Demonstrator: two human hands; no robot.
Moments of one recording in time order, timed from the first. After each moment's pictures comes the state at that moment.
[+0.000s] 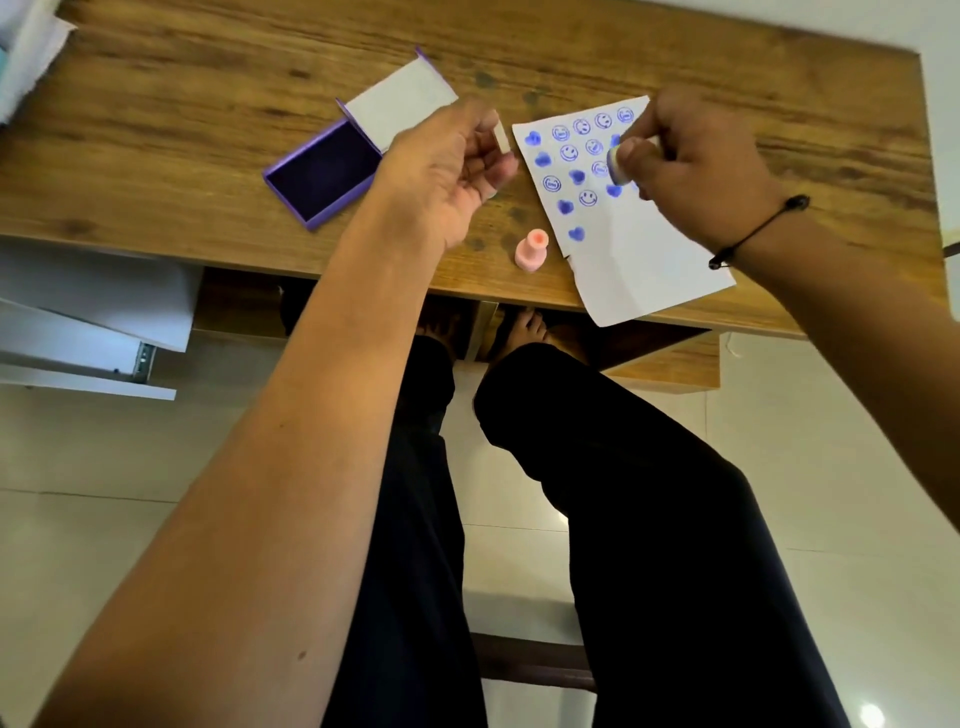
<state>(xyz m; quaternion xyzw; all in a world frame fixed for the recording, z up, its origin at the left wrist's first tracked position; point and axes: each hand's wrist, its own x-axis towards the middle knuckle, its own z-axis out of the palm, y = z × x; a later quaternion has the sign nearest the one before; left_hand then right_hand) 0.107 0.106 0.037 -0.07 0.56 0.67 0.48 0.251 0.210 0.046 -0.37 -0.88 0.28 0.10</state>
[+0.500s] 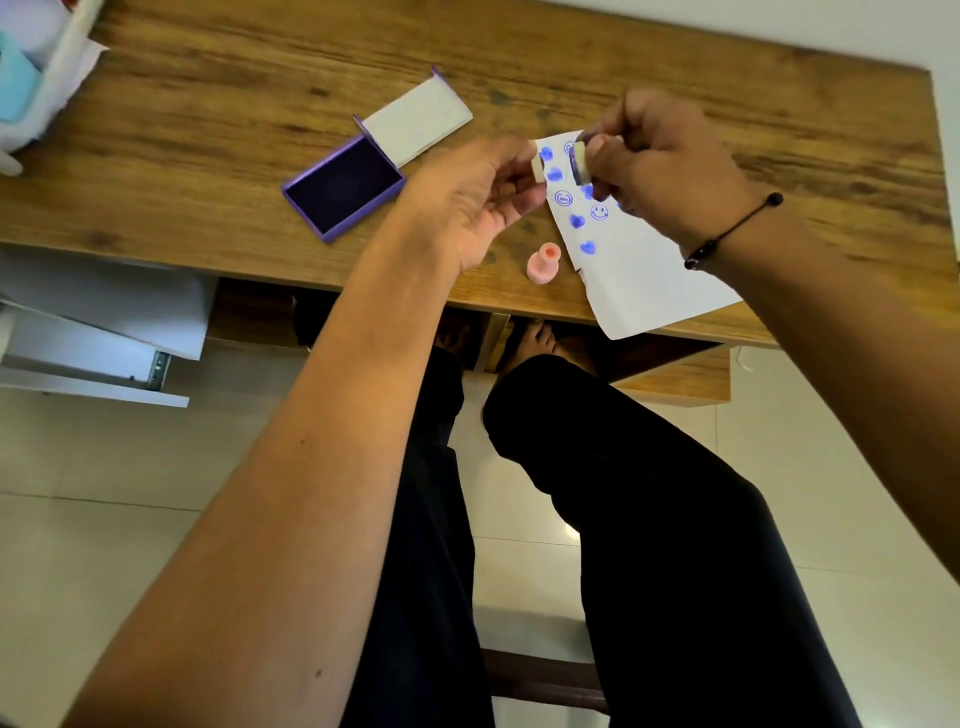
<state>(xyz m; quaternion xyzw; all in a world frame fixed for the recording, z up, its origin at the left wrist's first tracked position) 0.113 0.103 0.043 -0.01 0.56 0.64 0.52 0.224 0.198 0.048 -0.36 -0.82 0.44 0.13</state>
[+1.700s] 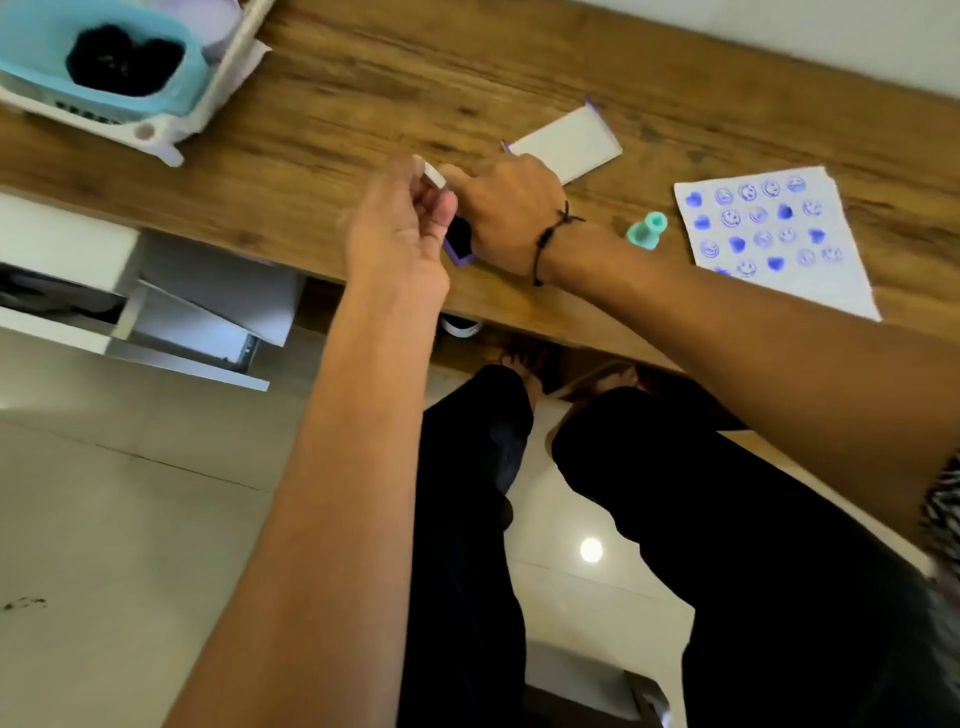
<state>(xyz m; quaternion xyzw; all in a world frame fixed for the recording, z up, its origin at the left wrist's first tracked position) 0.013 0.023 0.025 -0.26 0.49 0.78 0.28 0.039 0.125 -0.033 -0.06 -1.00 0.06 0.02</state>
